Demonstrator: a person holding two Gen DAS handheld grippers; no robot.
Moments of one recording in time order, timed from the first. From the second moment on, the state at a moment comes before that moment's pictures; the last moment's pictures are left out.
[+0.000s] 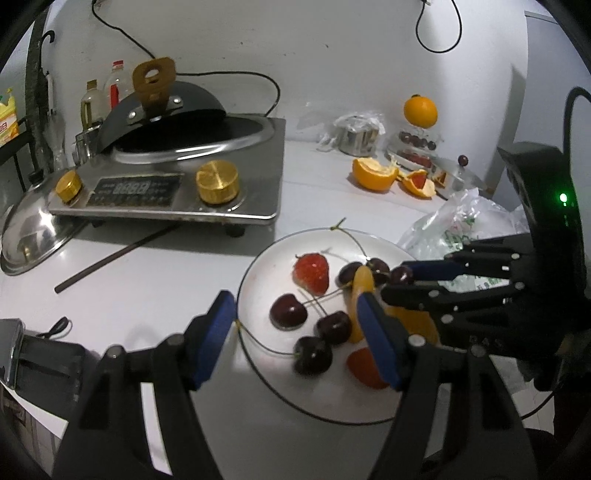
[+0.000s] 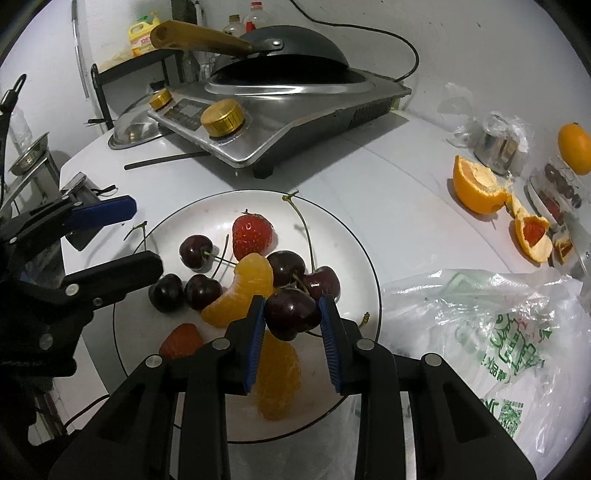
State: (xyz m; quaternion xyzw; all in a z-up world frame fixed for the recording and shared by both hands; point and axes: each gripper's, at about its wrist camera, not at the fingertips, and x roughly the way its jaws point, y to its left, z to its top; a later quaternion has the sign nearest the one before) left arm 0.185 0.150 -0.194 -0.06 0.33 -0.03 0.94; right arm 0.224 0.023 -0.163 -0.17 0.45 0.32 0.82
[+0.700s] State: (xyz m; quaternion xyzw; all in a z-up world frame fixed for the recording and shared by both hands) left arm 0.155 0.123 -0.169 -0.05 0.30 -0.04 0.95; right arm 0.195 -0.012 -0.124 -0.16 0.41 0.29 0.85
